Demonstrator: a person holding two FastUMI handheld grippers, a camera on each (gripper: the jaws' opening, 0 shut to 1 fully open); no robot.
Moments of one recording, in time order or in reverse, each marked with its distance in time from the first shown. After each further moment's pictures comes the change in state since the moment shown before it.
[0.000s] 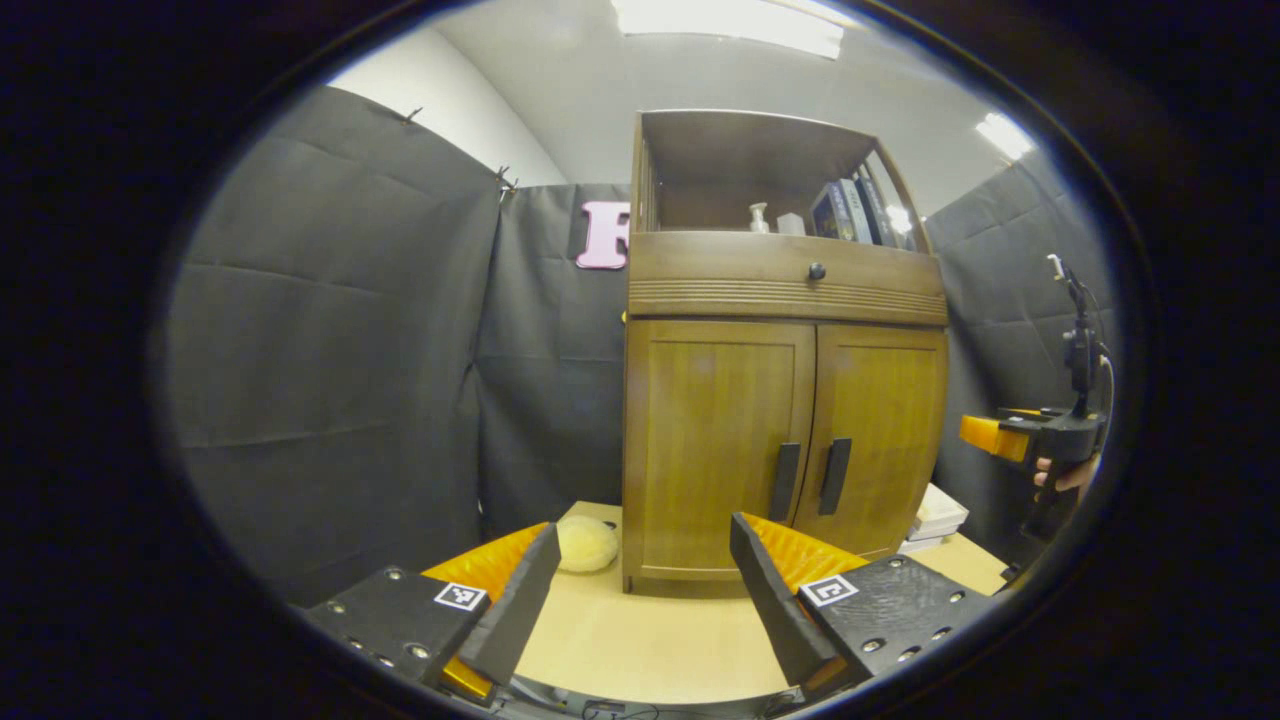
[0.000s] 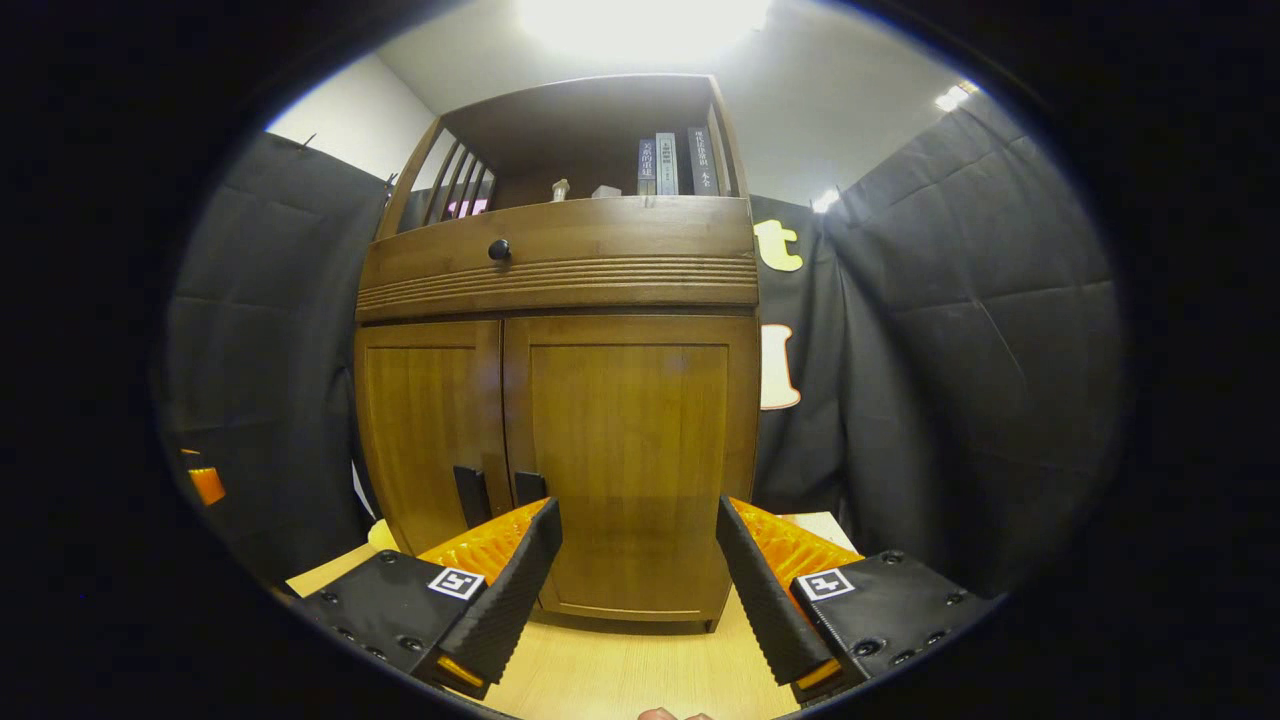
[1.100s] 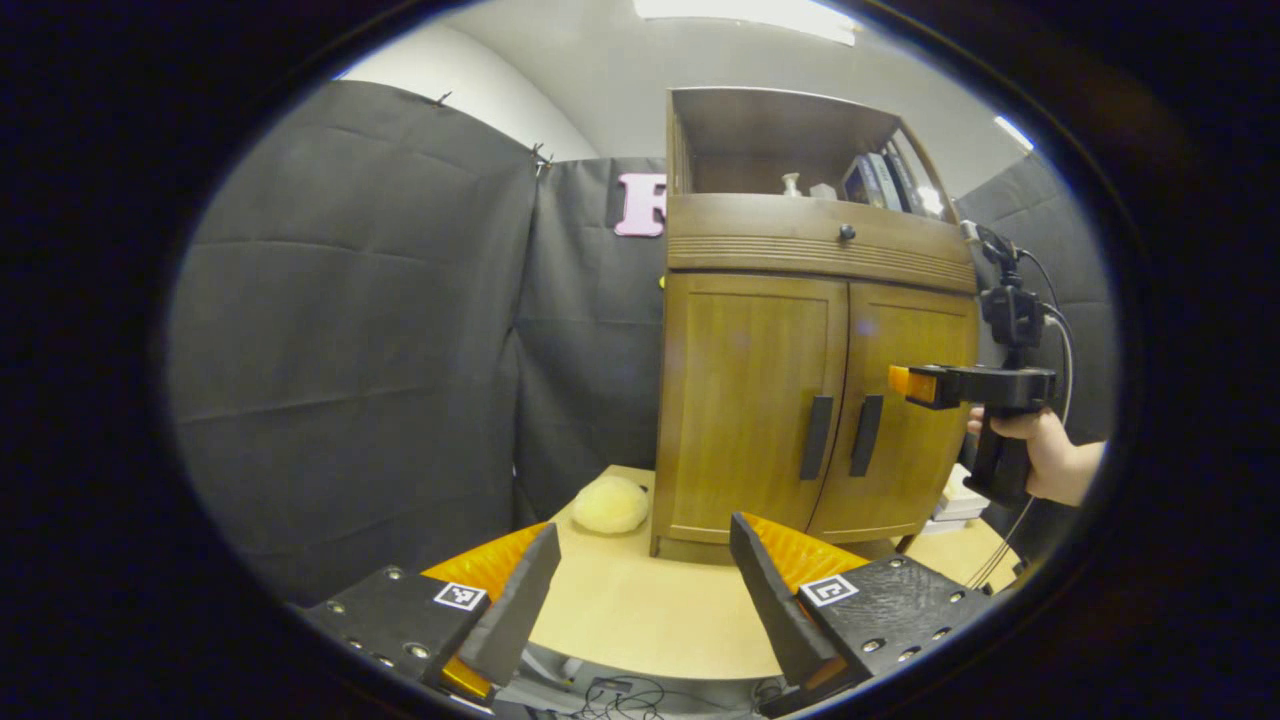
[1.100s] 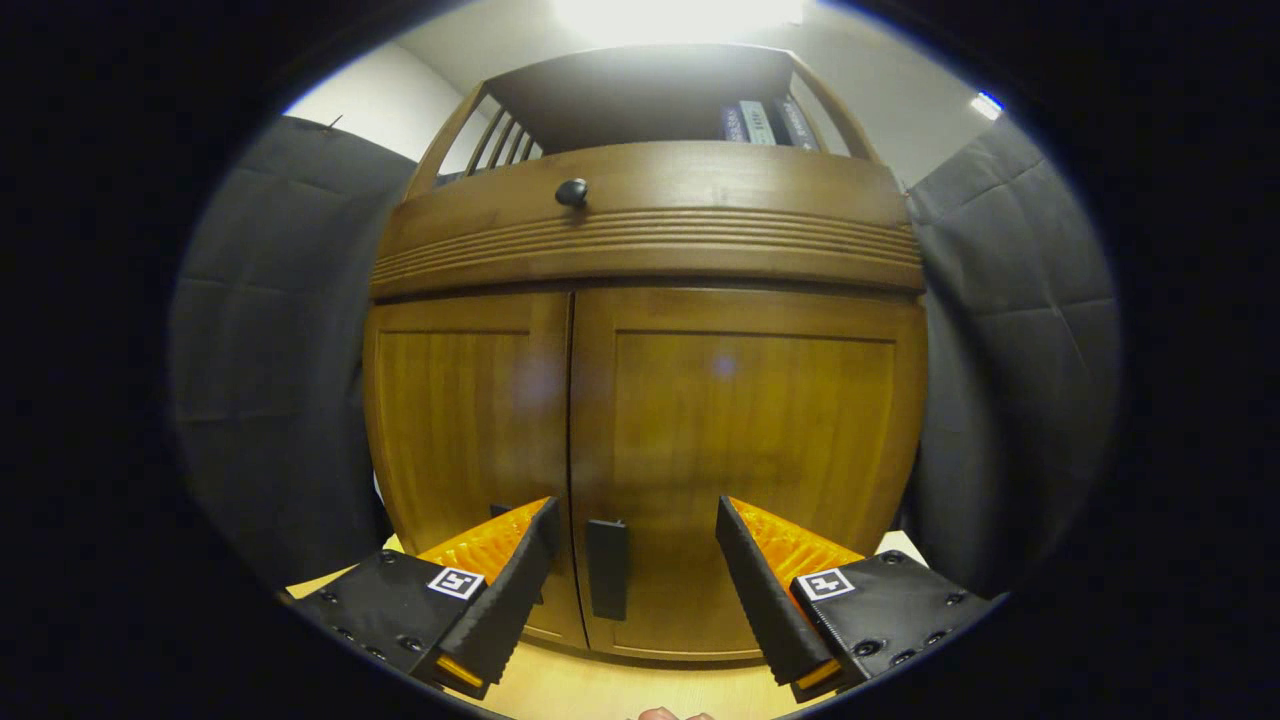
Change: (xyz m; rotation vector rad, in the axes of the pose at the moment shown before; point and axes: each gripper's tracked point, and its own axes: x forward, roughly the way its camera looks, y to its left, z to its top) left arm 0.000 0.013 -0.013 -0.008 0.107 0.137; right arm 0.117 0.096 -0.008 -0.042 0.016 0.124
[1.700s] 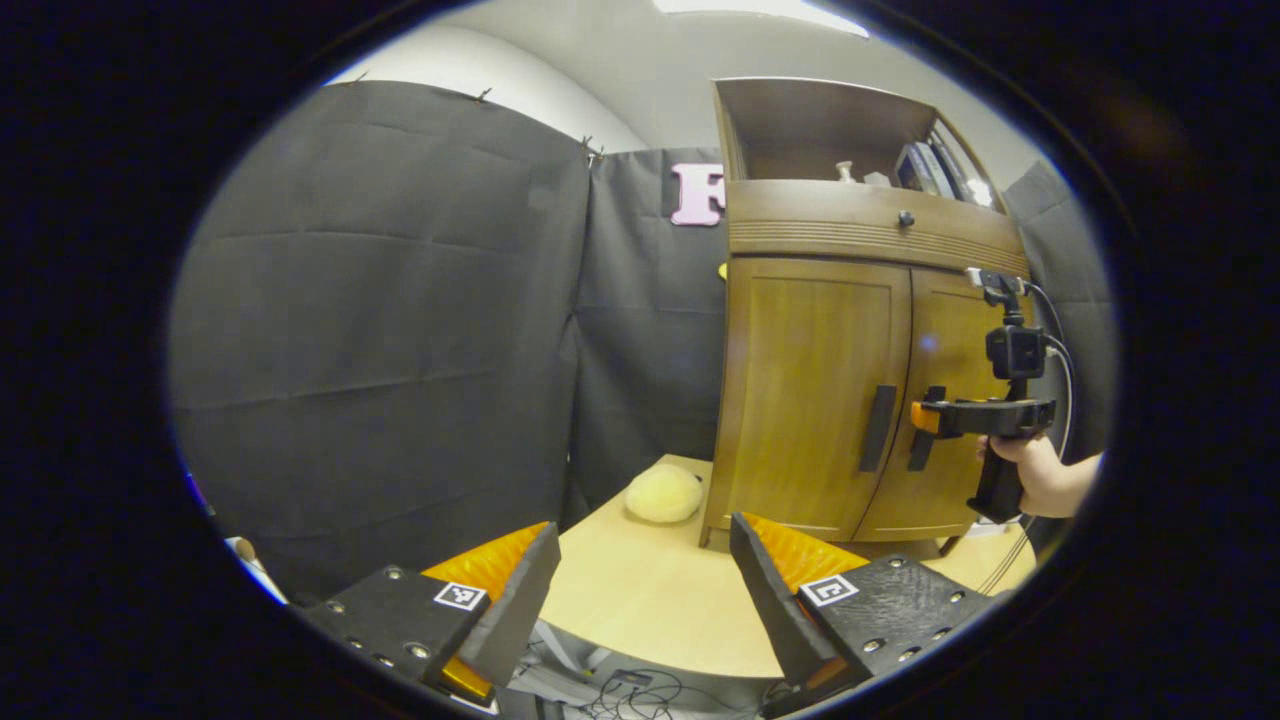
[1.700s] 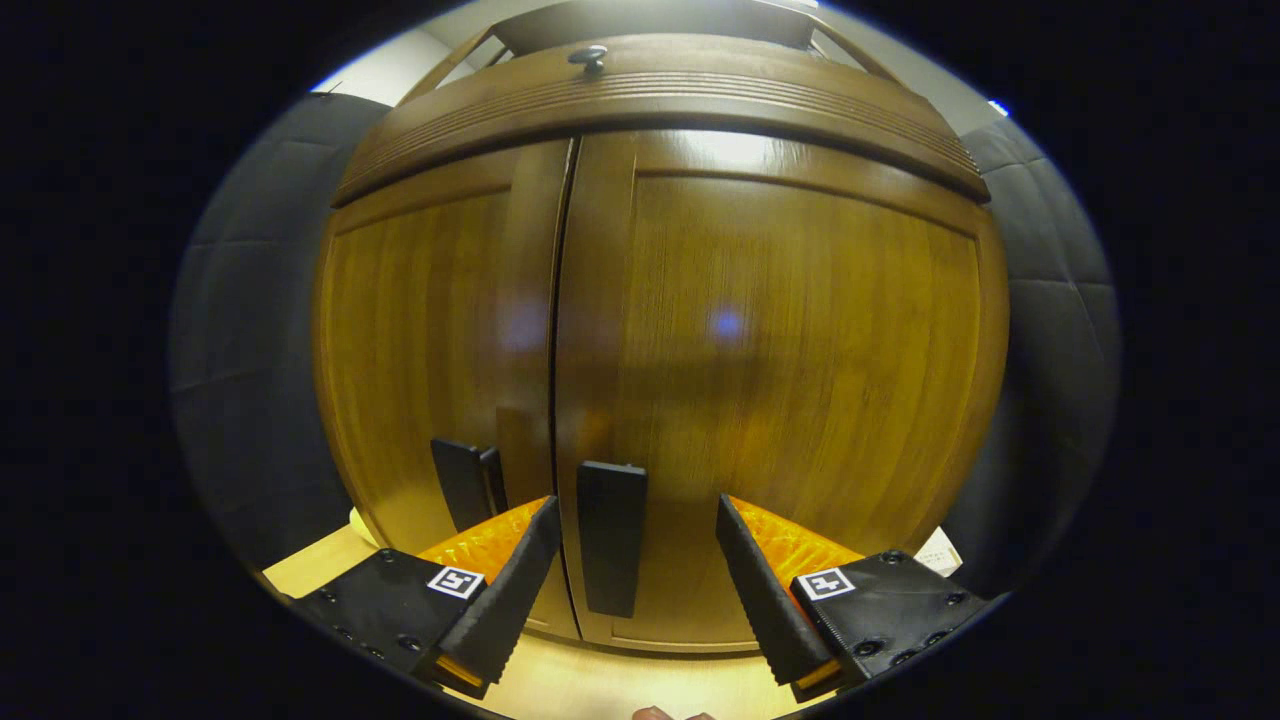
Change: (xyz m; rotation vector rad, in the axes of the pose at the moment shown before) left arm 0.014 0.018 -0.007 -0.017 0.040 0.172; right arm 0.064 0.005 -0.074 -0.012 0.148 -0.038
